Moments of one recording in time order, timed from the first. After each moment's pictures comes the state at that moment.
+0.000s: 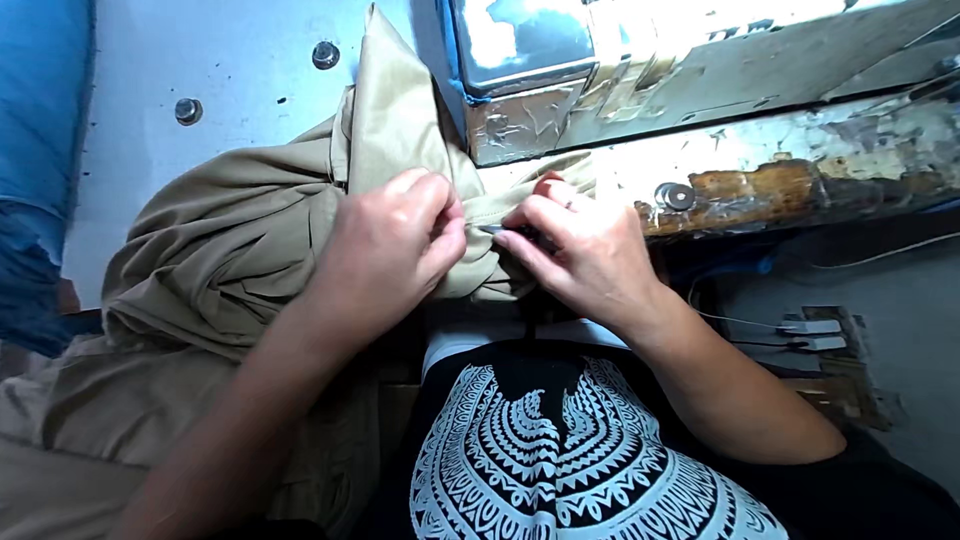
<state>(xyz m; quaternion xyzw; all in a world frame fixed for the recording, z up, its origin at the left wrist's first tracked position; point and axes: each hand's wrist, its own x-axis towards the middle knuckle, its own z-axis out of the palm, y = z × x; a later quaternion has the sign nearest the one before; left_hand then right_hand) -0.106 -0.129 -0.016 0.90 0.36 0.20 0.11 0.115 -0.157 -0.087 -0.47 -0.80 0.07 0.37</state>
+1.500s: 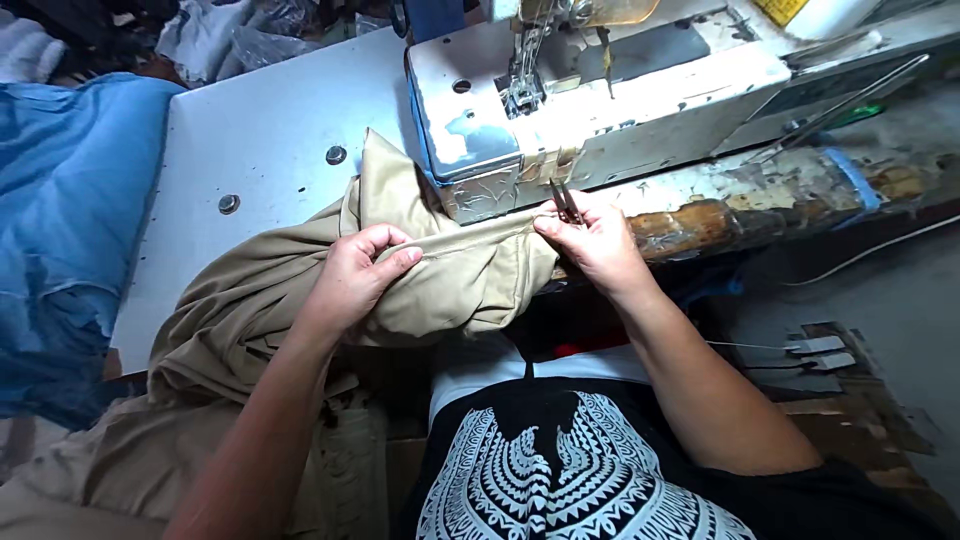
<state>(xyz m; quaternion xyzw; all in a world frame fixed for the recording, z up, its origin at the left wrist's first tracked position) -0.124 -0.102 -0.029 0.75 0.47 0.28 0.38 0.165 -0.129 -0.109 -0.52 -0.56 0.35 0.54</state>
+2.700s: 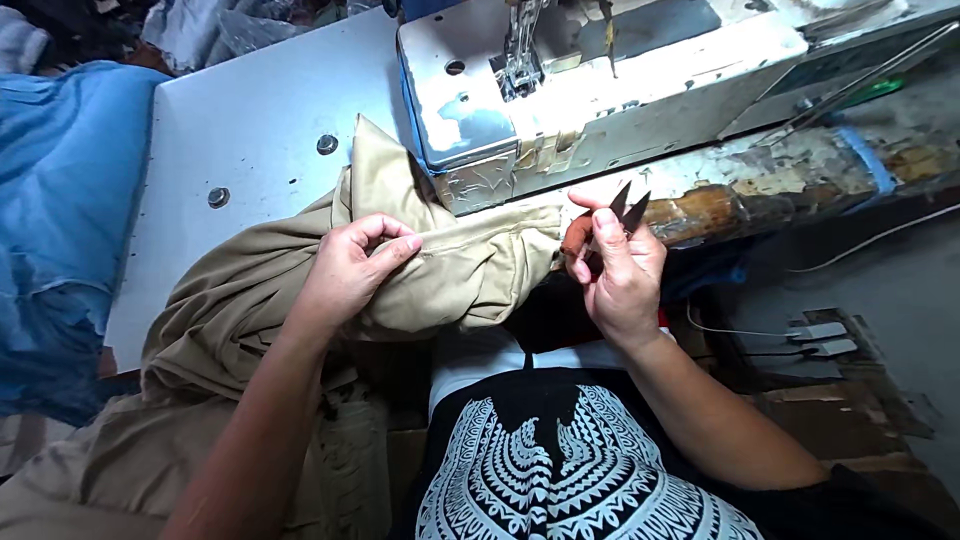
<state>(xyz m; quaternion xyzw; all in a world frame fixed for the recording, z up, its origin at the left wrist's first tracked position) -0.120 -0.103 -0.029 0.75 0.46 0.28 0.37 0.141 -0.177 -0.113 -0.38 -0.45 0.37 0.72</state>
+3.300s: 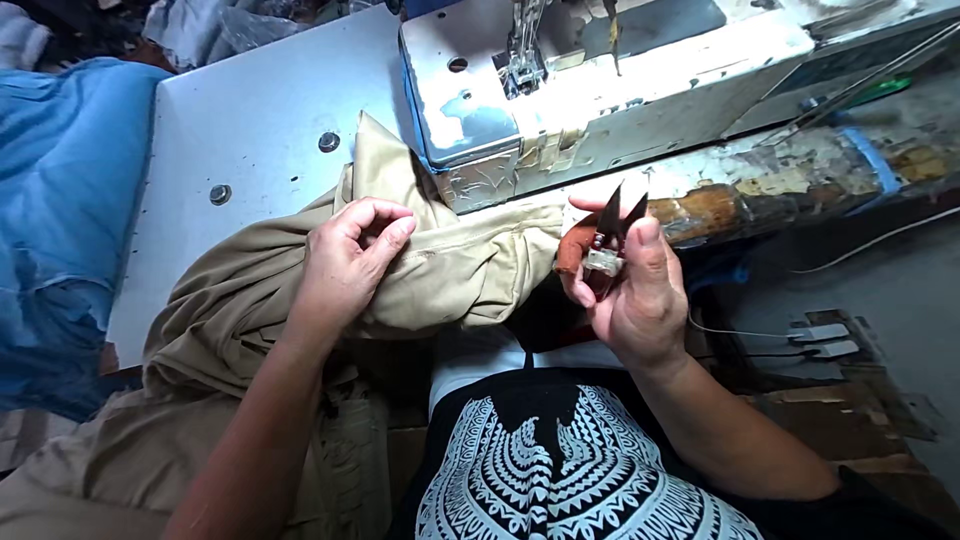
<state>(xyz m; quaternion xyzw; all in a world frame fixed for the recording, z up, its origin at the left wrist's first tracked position) -0.116 -0.107 -0.022 0.78 0.48 0.31 0.26 0.136 -0.194 -0.082 -0.33 -0.46 0.45 0.69</state>
